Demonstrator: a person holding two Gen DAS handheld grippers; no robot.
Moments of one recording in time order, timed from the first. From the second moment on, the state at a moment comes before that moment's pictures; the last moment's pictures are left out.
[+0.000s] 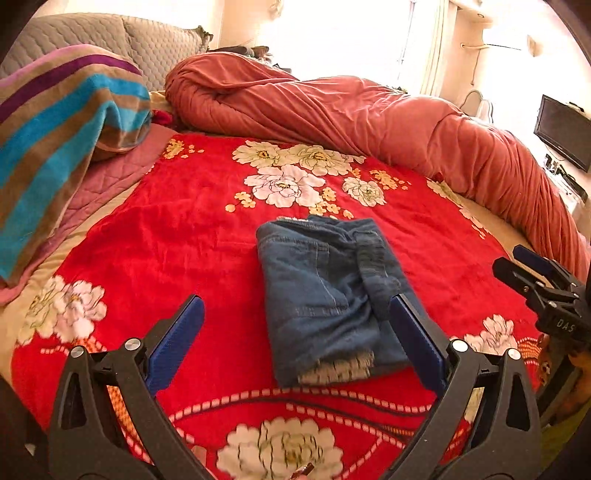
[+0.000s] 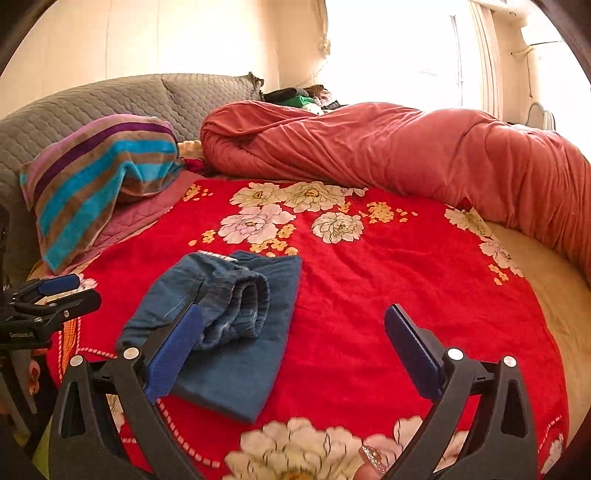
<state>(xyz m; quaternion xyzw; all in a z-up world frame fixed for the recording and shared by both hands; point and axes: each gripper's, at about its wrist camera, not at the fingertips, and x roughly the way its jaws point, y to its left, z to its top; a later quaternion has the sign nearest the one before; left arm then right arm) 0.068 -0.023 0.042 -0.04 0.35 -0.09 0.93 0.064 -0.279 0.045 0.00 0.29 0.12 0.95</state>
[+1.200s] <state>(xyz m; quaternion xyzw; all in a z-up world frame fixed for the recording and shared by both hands) -0.003 -0.019 0.006 -0.04 0.40 -0.08 0.91 -0.007 -0.265 -0.010 0.00 0.35 0.11 0.93</state>
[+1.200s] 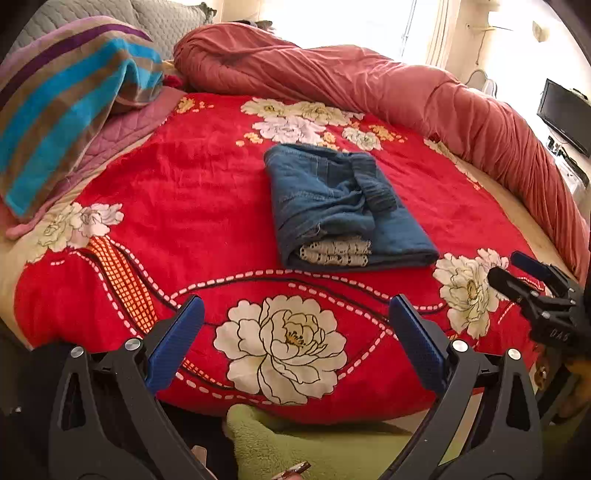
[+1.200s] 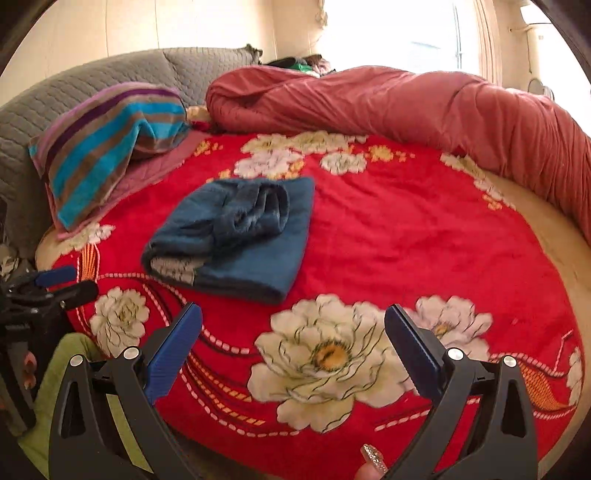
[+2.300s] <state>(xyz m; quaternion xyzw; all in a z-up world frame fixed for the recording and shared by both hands) -0.004 -0.019 0.002 -0.03 0.41 -0.07 0.91 -0.006 -0.261 -0.014 0.00 0.36 0.12 0.93</state>
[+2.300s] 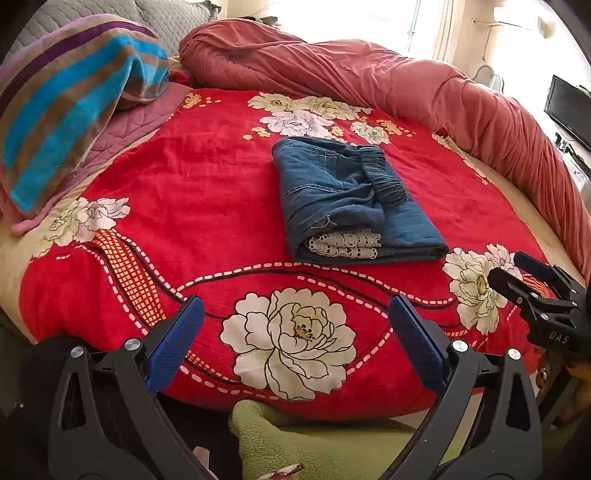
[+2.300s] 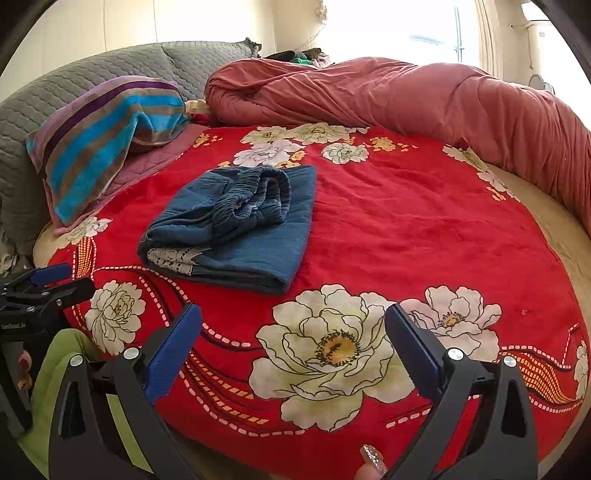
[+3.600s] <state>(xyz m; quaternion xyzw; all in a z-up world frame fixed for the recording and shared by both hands) -0.006 -0.023 0.007 -0.02 0.41 -0.07 0.91 -0.004 -0.271 -0.014 0.00 0.36 0.11 0.93</state>
